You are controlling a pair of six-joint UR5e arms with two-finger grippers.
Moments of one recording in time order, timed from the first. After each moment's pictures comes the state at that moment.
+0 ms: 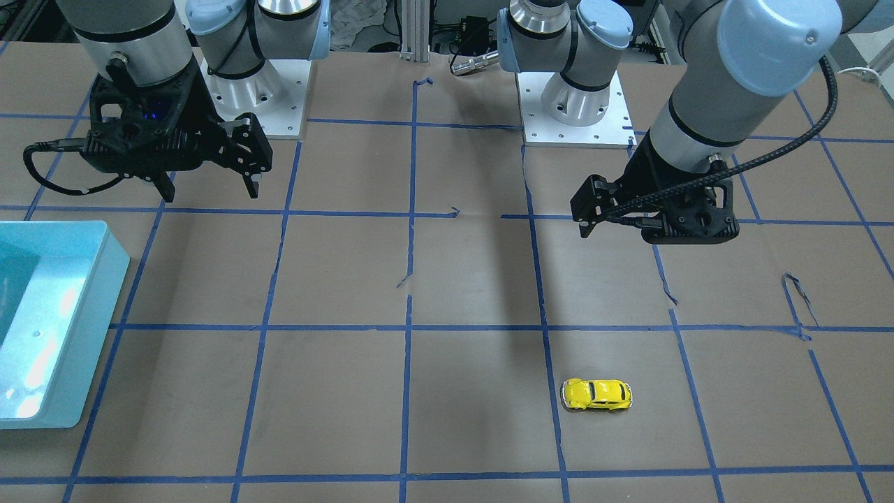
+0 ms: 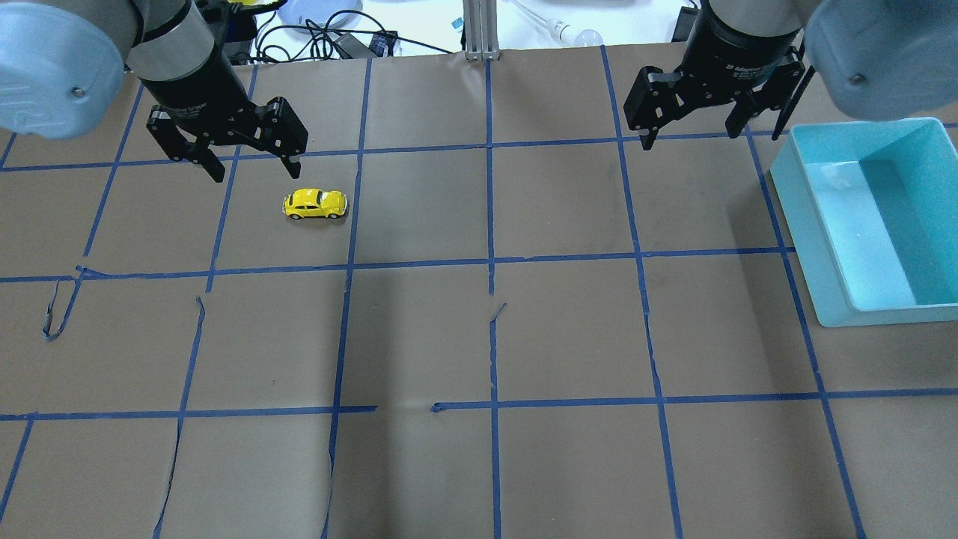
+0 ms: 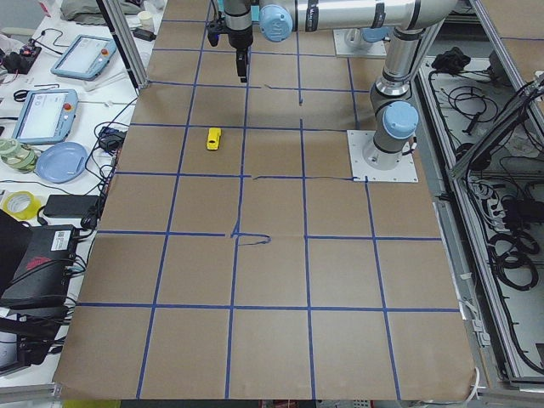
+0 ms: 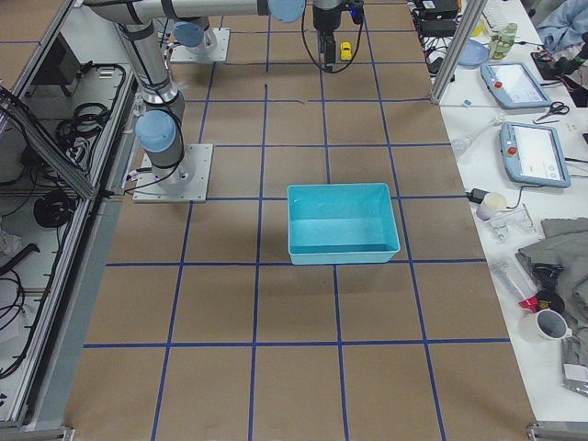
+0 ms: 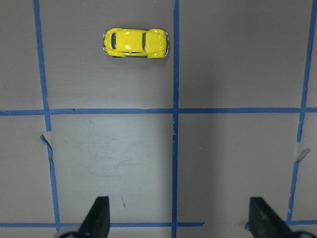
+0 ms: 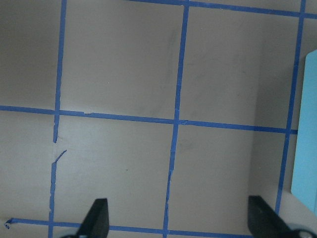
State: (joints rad) left arm -1.52 -1.69 -1.53 -1.54 1.56 0.01; right arm 1.62 -1.53 1.51 -1.63 -1.59 -0.05
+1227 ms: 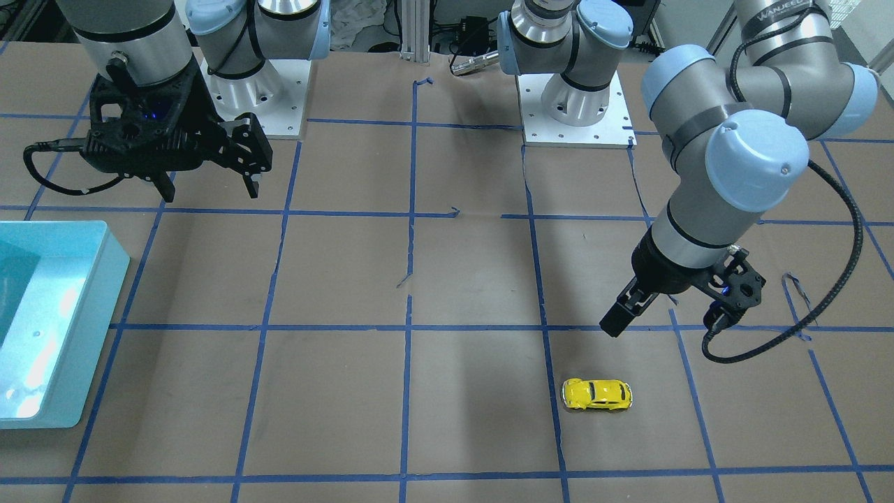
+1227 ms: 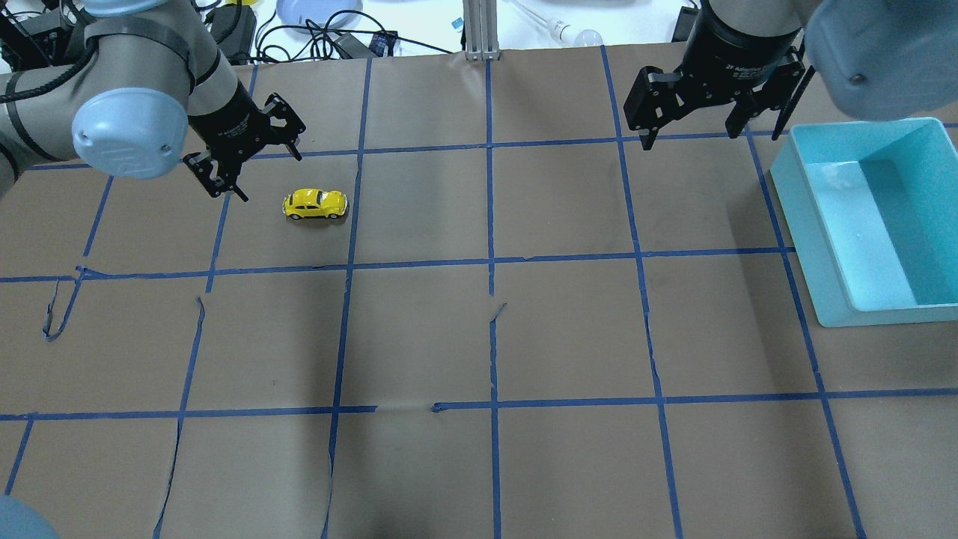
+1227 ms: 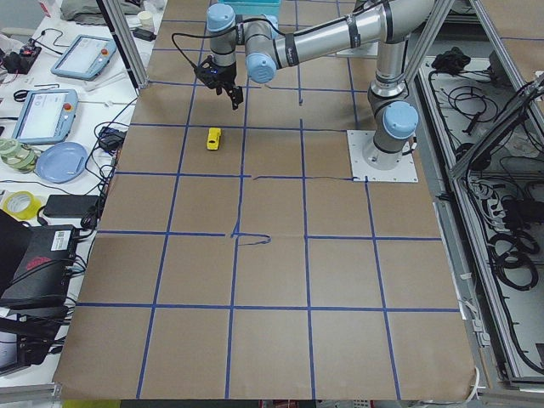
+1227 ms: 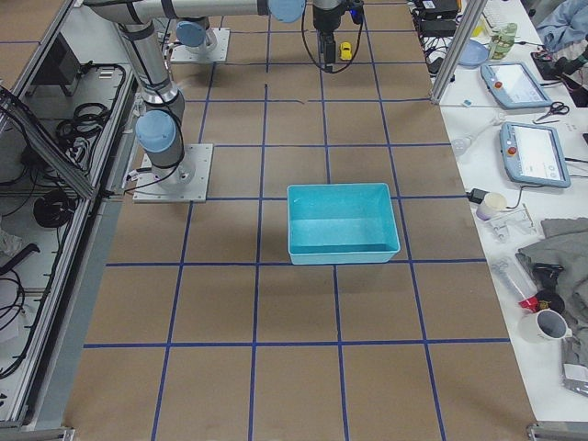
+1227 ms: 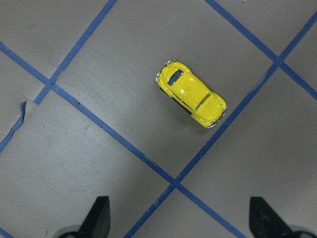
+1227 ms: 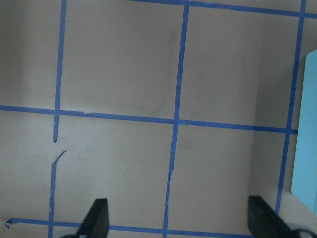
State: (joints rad) left arm -1.47 -1.84 -1.63 -1.19 1.57 -0.70; right arm 1.62 -1.53 1.51 -1.63 -1.59 -0.05
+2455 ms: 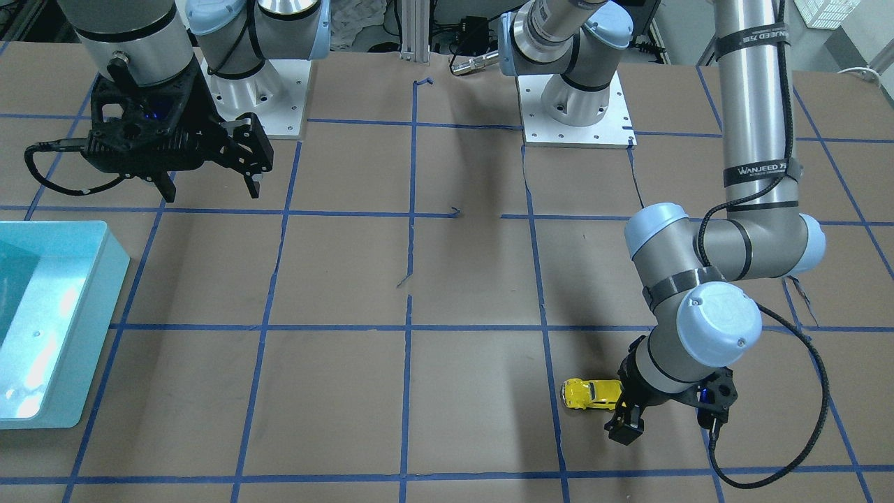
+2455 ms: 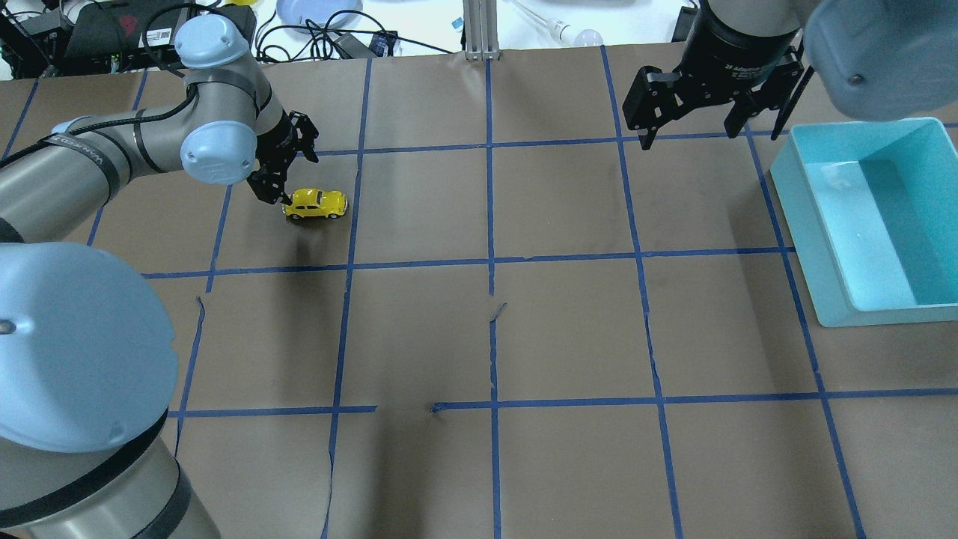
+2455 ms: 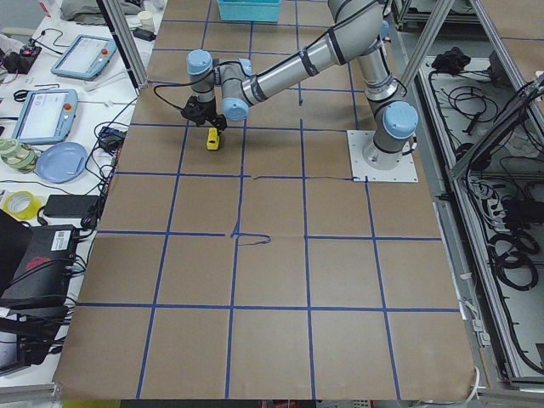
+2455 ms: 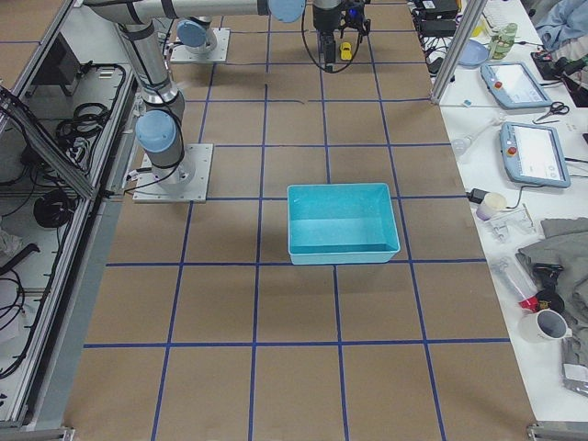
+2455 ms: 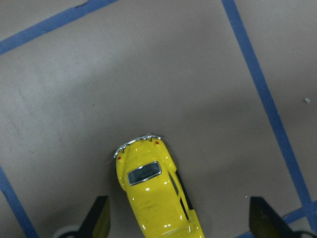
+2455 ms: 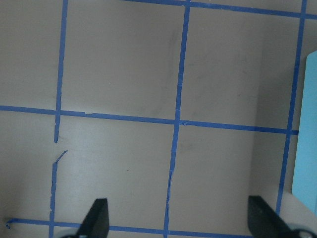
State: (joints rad) left arm -1.46 -2.18 -1.52 -0.97 1.58 -1.05; right arm 1.62 -1.53 1.51 -1.64 -1.58 -0.05
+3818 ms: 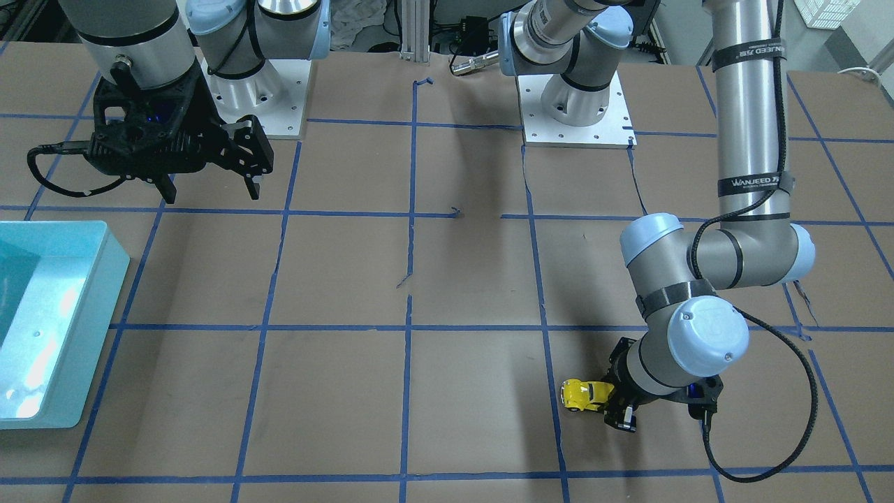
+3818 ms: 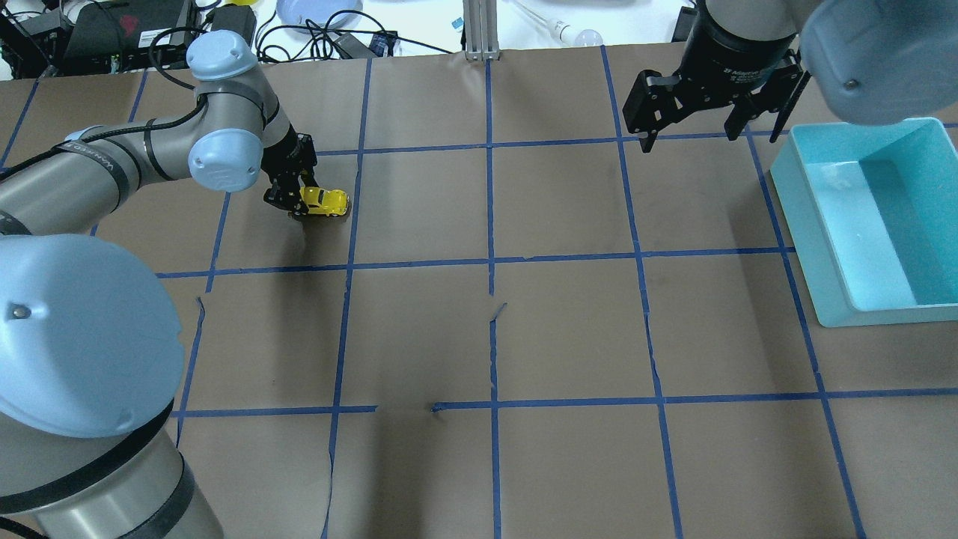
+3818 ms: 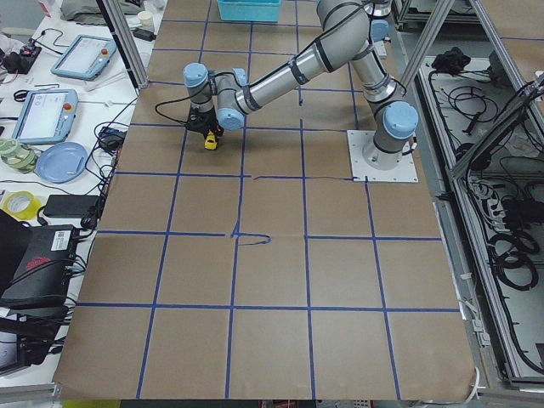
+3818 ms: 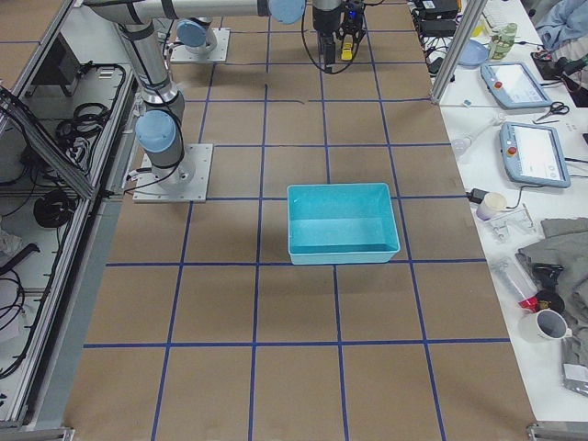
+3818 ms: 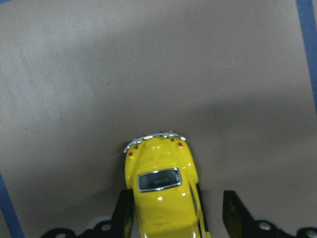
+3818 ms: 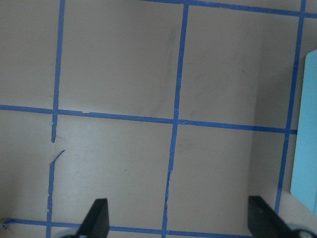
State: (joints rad) left arm -1.46 -2.19 -1.53 -1.02 1.57 -1.22; right arm 1.62 -1.53 1.52 -1.64 -1.59 -0.05
